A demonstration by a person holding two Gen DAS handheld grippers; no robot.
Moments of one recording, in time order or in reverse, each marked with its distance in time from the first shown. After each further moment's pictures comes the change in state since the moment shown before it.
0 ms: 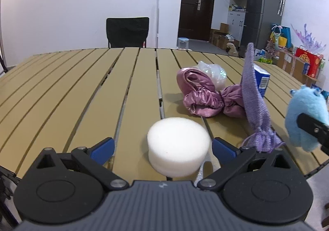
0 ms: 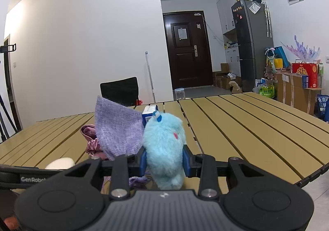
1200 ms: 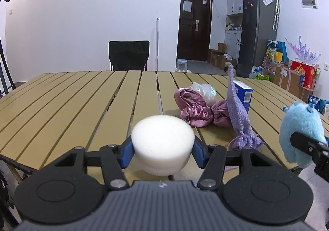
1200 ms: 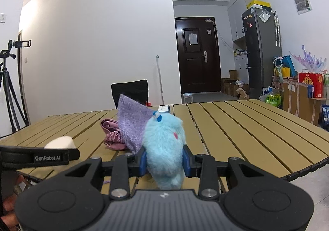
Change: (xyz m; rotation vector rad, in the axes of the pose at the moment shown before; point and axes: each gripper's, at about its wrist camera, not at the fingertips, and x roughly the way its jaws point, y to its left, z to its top) left arm -0.058 0.000 -0.014 0.012 -0.140 -0.008; right arm -0.046 0.009 -0.009 -0.058 -0.028 0.046
